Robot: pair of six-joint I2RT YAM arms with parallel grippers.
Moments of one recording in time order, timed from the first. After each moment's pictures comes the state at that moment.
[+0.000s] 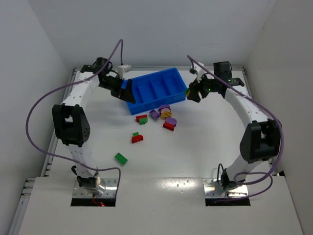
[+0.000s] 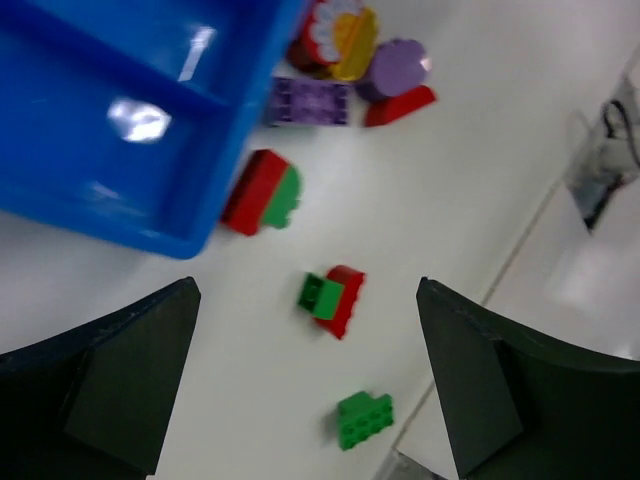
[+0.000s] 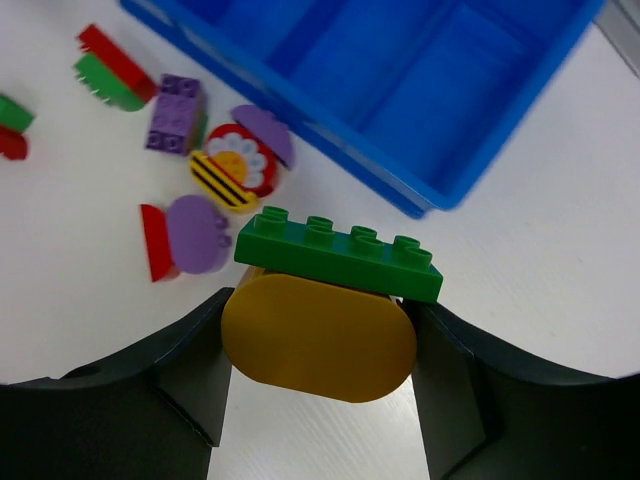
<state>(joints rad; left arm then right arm) -0.07 1.90 1.76 -1.04 0.78 0.36 0.12 1.66 1.37 -0.51 -0.61 -0.57</state>
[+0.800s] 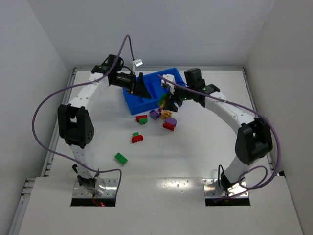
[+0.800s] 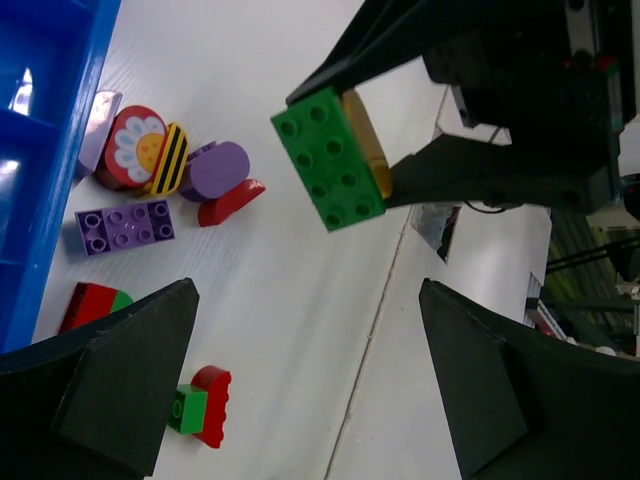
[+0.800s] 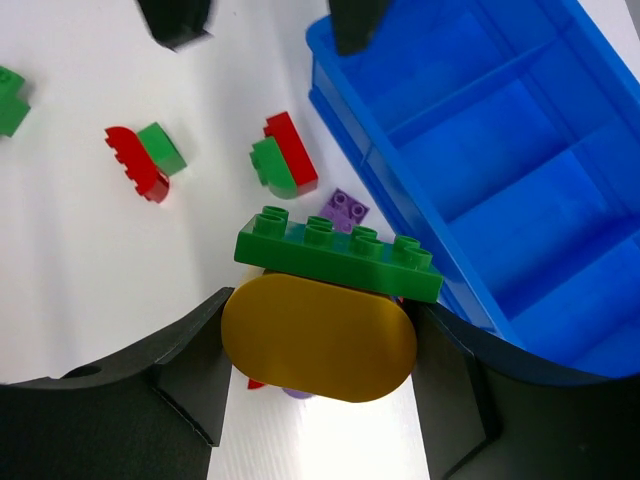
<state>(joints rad) -0.21 1.90 1.76 -0.86 1.06 0.09 0.42 1.68 1.33 -0.37 -0.68 -0.64</state>
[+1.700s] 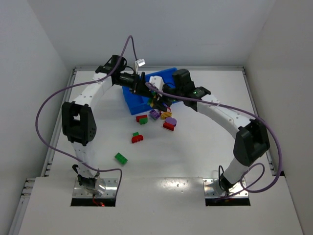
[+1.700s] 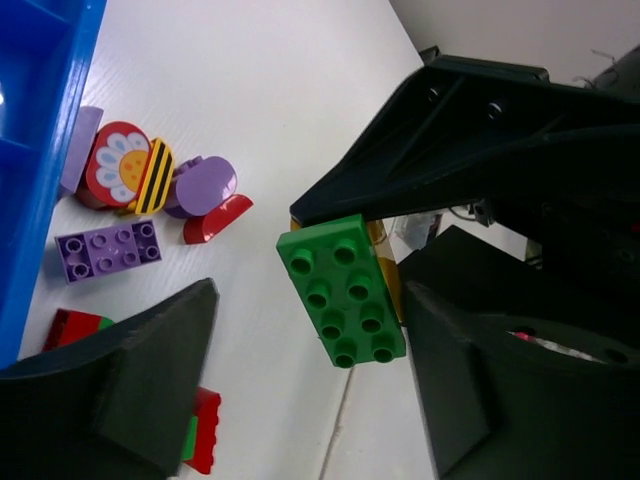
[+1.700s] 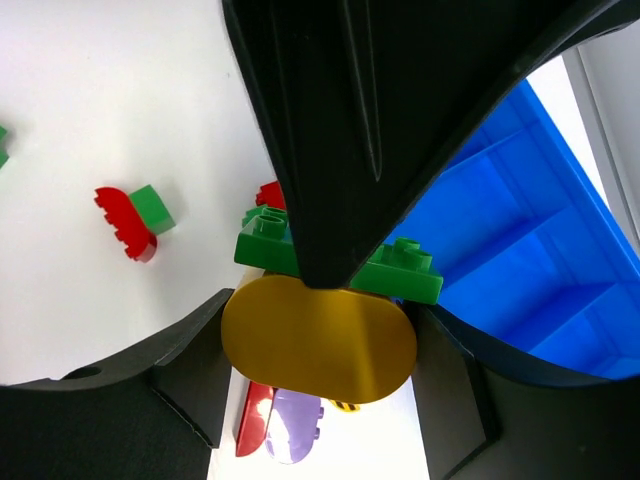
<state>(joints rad) -0.23 1.95 1.78 -0.80 1.10 0.03 0.57 1.68 1.36 -0.27 -0.54 -0.61</state>
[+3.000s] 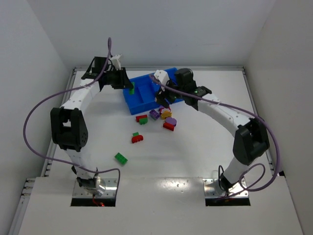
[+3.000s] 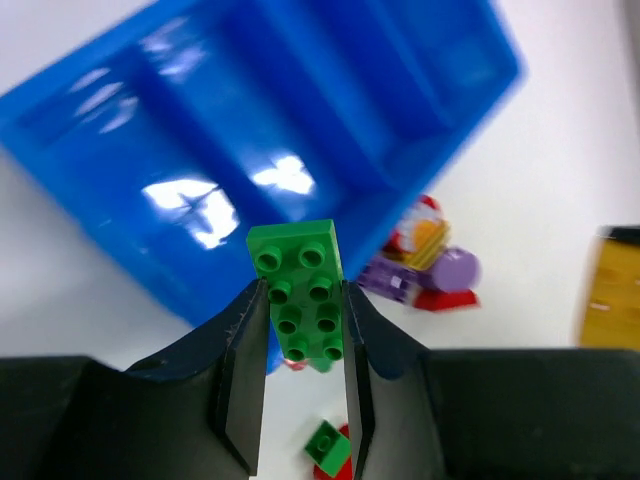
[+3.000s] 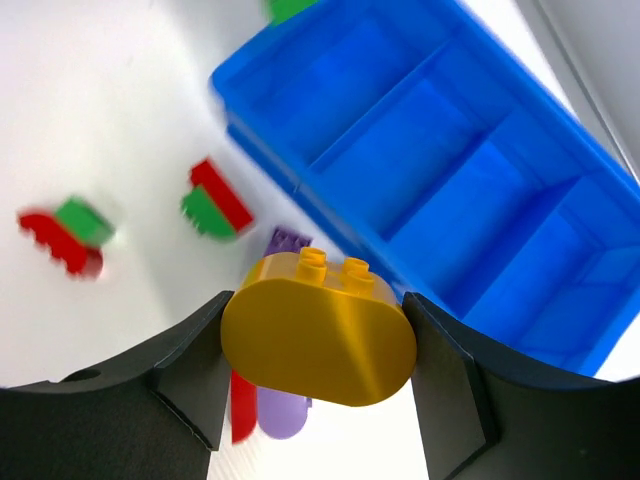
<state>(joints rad) -0.09 1.85 1.60 -0.47 0.63 -0.15 0.55 1.67 1.32 -0.23 -0.35 -0.48</state>
